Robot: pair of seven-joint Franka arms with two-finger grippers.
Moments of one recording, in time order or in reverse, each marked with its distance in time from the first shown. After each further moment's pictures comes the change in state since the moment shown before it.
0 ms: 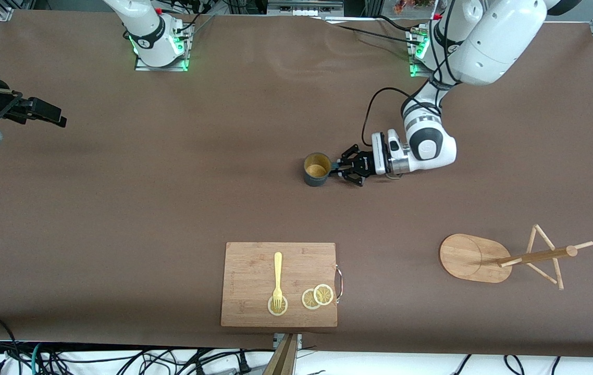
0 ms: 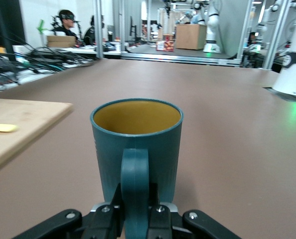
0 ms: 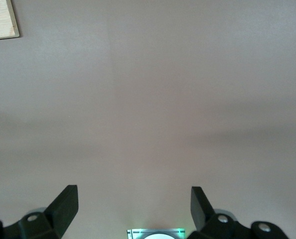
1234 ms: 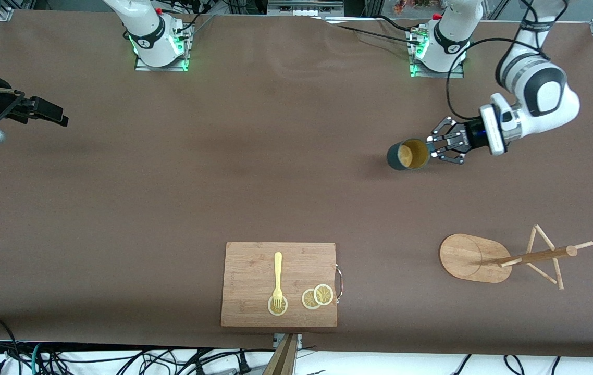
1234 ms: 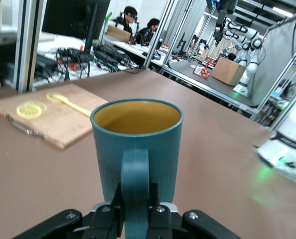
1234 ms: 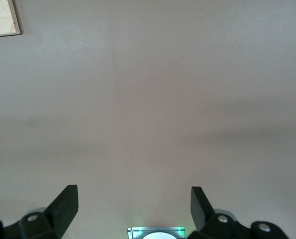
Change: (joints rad) left arm 0.663 -0.562 -0.122 -0.342 0.441 -0.310 -0.688; right arm 0.001 -0.001 0.004 0.000 0.001 -0.006 0.000
